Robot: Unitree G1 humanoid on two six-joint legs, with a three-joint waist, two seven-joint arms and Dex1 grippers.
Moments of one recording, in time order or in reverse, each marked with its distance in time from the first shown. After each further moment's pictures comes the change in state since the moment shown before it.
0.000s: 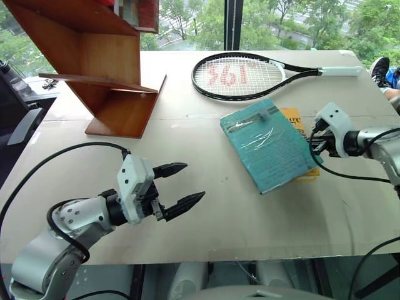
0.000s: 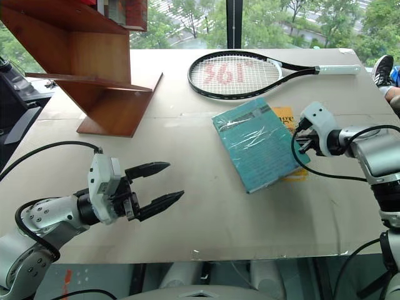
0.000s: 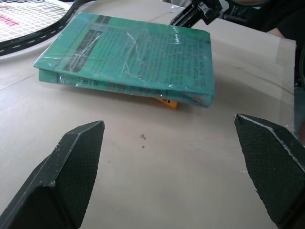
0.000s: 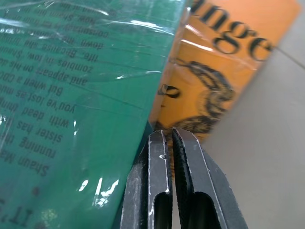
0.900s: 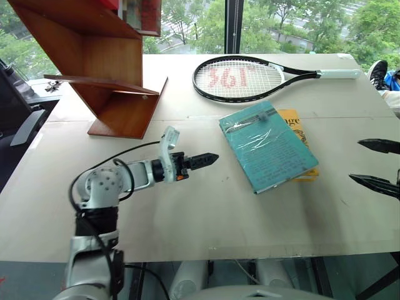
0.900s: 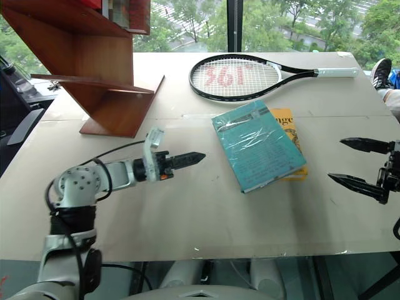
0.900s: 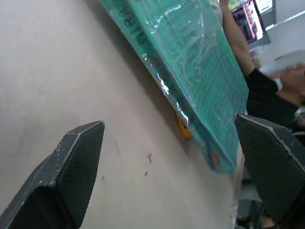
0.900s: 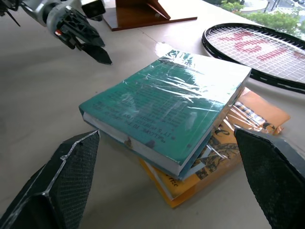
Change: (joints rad) left arm -0.703 -0.375 -0.018 0.829 -0.366 0.767 0.447; right arm 0.673 -0.063 -0.751 -0.112 0.384 -0.577 0.555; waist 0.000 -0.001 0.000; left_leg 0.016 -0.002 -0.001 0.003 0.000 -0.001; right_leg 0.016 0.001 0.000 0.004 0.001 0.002
